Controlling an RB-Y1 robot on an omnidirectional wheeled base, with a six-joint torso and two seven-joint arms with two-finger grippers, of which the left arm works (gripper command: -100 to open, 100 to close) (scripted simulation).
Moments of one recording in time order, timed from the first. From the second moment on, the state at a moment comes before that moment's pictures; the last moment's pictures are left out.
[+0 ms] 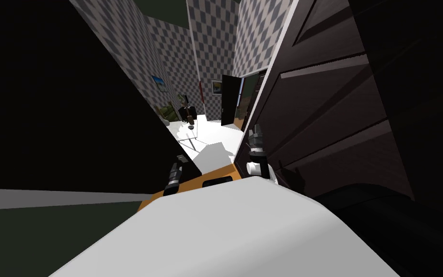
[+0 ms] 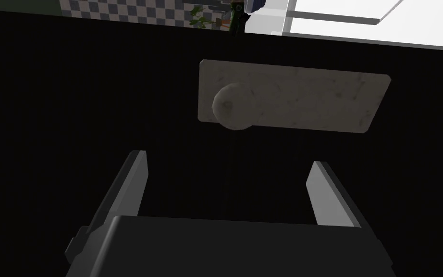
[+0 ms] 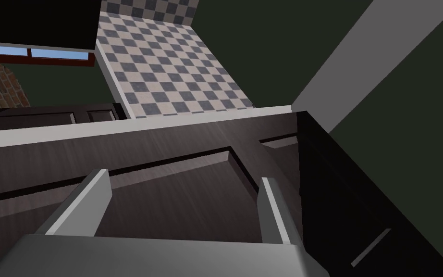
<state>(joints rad) 0.20 0.25 0.04 -0.93 0.13 -0.81 0.17</state>
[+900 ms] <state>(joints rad) 0.18 0.26 0.07 -0.88 0.14 -0.82 0.18</state>
